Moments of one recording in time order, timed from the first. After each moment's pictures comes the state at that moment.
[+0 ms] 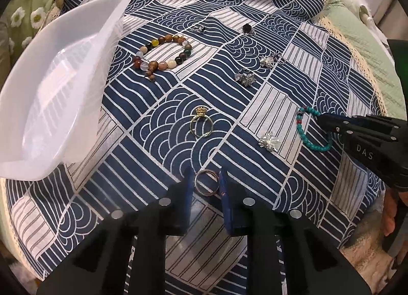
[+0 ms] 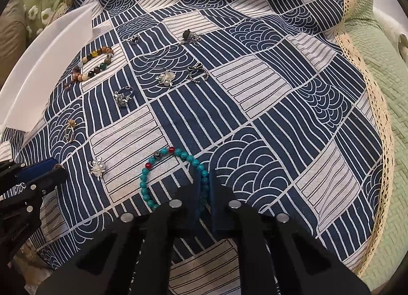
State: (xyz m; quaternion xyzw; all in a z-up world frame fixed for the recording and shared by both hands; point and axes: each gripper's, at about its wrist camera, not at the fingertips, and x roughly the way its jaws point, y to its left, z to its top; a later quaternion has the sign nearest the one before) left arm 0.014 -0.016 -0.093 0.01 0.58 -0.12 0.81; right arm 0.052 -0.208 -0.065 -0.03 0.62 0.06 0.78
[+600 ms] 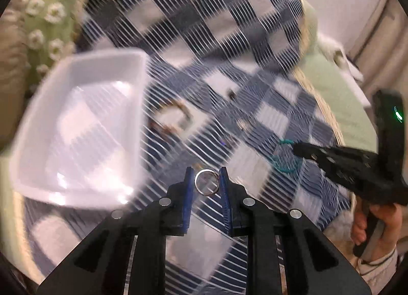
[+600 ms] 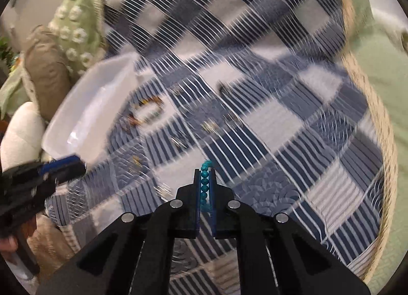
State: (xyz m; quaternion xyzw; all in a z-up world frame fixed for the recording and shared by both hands) left arm 0.011 0.034 0.000 -0.05 0.48 -0.15 0.86; right arm 0.048 -0.188 0.023 0.04 0.53 0.15 0.83
